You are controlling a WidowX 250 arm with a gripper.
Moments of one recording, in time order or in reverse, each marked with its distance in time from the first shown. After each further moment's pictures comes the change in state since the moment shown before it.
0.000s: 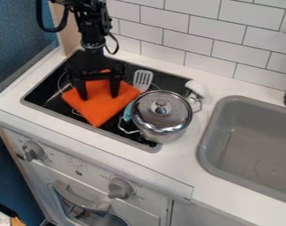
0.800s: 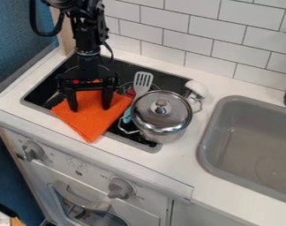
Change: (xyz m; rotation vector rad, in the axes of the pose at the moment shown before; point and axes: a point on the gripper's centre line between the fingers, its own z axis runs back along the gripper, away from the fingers) arm -0.022 0.022 -0.001 0.104 0.076 0.060
